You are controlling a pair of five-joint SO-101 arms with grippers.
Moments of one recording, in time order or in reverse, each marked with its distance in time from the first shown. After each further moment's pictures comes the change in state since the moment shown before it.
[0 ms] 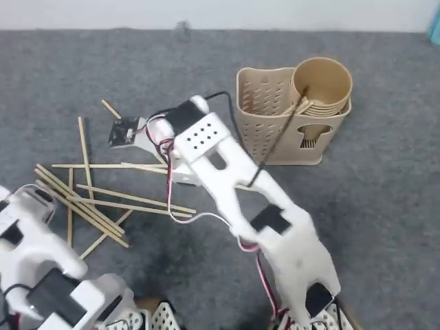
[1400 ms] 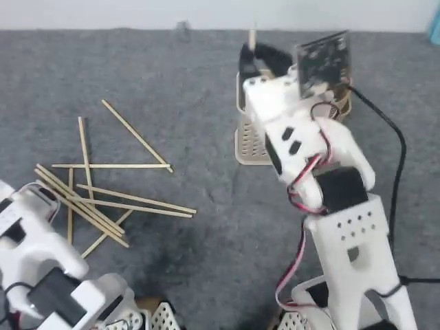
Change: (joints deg) left arm 1.2 0.0 0.4 0.0 -0.4; right arm 23.4 -65.8 55.6 -68.8 -42.0
